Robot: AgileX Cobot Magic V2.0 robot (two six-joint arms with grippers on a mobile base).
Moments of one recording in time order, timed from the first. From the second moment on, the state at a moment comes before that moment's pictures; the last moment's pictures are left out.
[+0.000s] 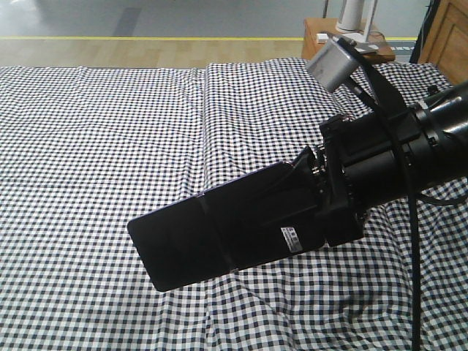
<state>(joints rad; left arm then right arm) -0.01 -0.01 0.03 0.06 0.19 0.04 0.35 1.30 -1.22 0.97 1.24 -0.83</state>
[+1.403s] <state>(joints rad) -0.01 -0.01 0.03 0.06 0.19 0.04 0.35 1.30 -1.22 0.97 1.24 -0.83</state>
